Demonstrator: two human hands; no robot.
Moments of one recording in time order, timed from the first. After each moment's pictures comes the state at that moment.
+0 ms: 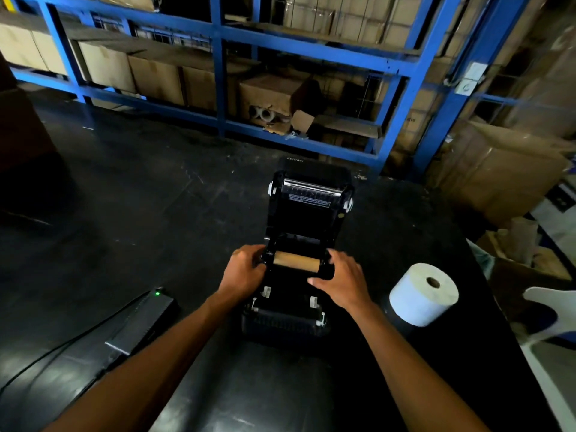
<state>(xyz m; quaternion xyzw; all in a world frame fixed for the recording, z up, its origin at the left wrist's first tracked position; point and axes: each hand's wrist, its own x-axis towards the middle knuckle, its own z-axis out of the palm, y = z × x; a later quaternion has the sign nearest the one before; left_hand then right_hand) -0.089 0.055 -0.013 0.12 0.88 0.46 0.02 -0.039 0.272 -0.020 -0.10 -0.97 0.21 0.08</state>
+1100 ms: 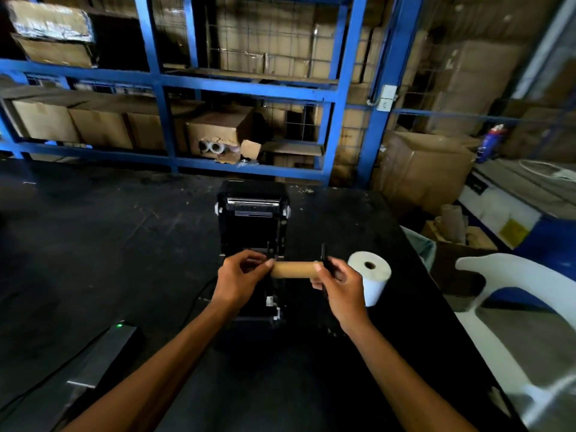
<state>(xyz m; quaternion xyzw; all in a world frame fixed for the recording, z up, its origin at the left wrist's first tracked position) -0.016 0.112 0.048 0.14 0.76 0.64 0.05 0.067 0.289 0.029 -0.18 -0.66 0.67 0.28</state>
